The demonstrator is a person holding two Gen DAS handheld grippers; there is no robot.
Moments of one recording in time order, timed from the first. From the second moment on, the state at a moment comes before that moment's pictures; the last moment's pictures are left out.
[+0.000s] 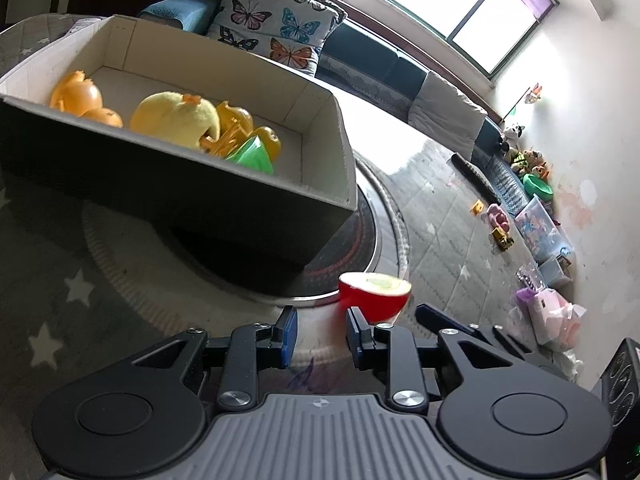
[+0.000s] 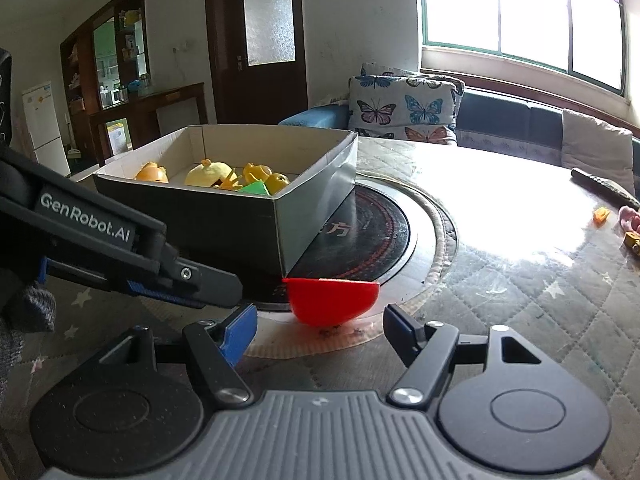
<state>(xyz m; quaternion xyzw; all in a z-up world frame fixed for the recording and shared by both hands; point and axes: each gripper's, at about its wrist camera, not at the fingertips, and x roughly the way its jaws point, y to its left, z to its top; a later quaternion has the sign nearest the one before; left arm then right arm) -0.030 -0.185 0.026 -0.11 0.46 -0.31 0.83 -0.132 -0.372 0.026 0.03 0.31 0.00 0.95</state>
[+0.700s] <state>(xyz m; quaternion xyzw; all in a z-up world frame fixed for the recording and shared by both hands) 0.001 -0.225 0.019 -0.11 0.47 -0.33 0.81 -0.103 -0.388 0.017 0.06 0.33 0.01 0.94</state>
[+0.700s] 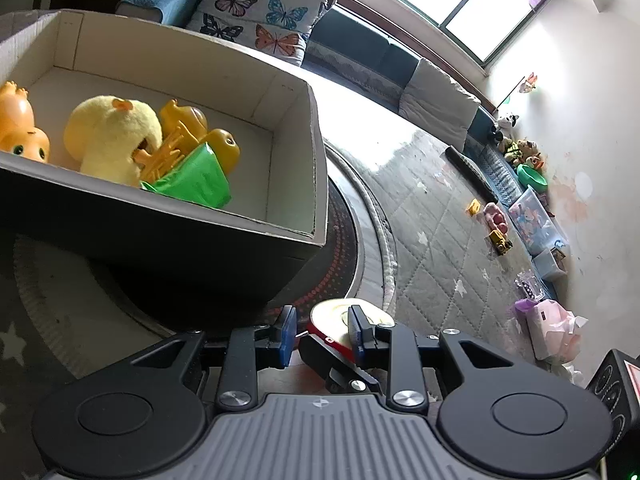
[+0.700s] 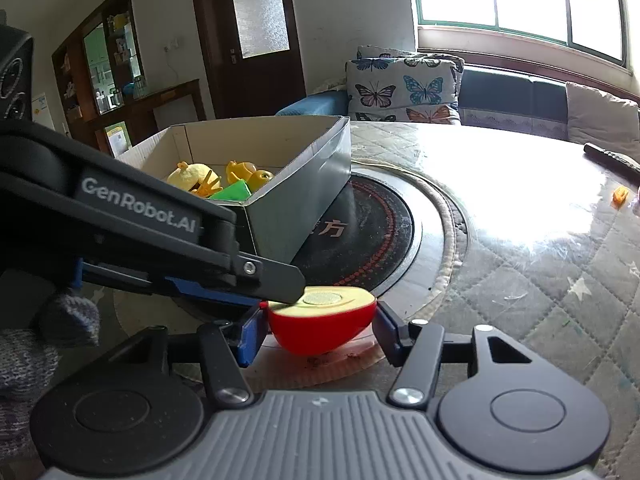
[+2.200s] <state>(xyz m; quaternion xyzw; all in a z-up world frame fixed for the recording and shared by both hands) 0.052 -0.159 0.071 -0.16 0.40 -0.28 0.86 -0.021 -0.330 0.075 0.01 0.28 0.06 0.96</state>
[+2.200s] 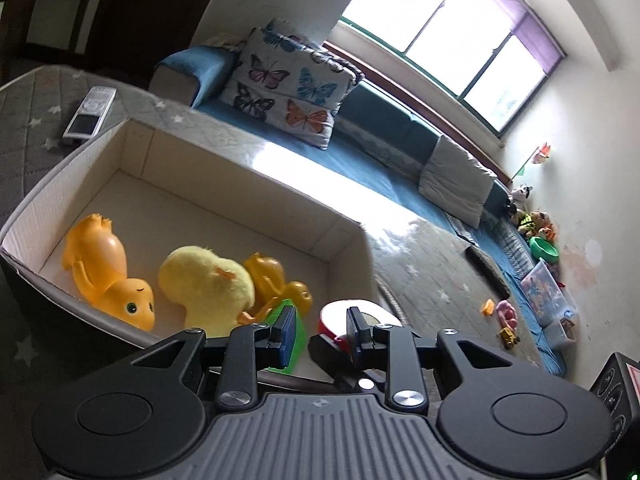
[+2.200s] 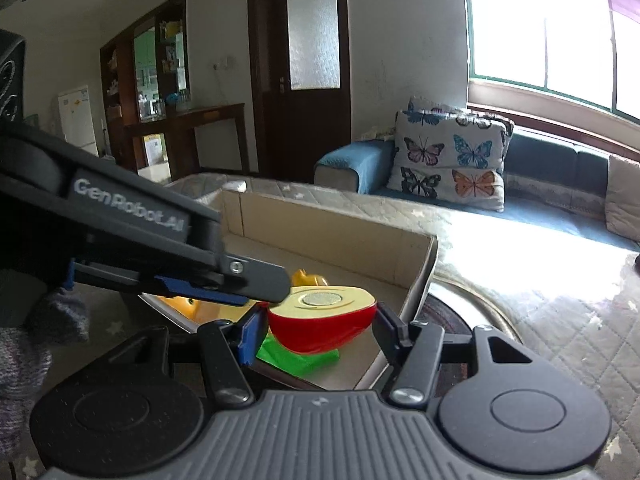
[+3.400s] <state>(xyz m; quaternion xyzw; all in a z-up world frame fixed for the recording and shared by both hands) -0.061 -0.115 0.046 -0.06 0.40 -0.20 0.89 -0.145 -0.317 0.054 0.04 0.27 0.04 0.96</state>
